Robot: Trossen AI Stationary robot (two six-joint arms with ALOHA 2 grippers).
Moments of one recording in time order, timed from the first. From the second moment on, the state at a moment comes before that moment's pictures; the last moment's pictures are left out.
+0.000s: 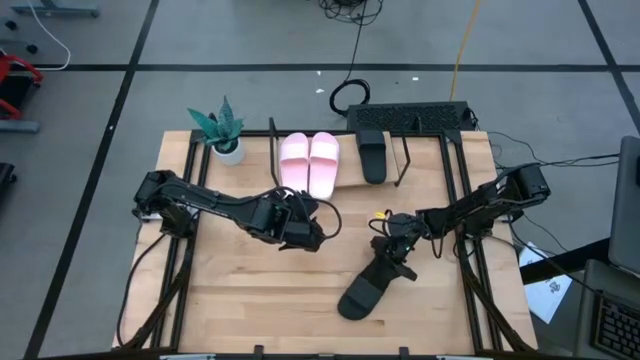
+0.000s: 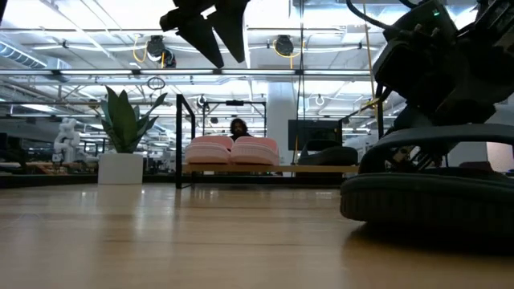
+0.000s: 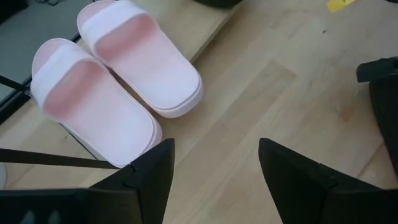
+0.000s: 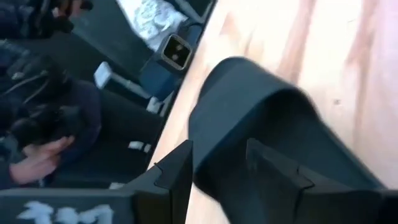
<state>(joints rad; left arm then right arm) -0.25 1.79 1.62 -1.05 -0.61 -0.84 0.16 1.54 0.36 0.66 -0.70 0.51</state>
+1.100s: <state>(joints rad) -0.26 1.79 1.62 -1.05 -0.64 -0.74 0.31 1.54 0.40 0.64 -0.43 0.91</state>
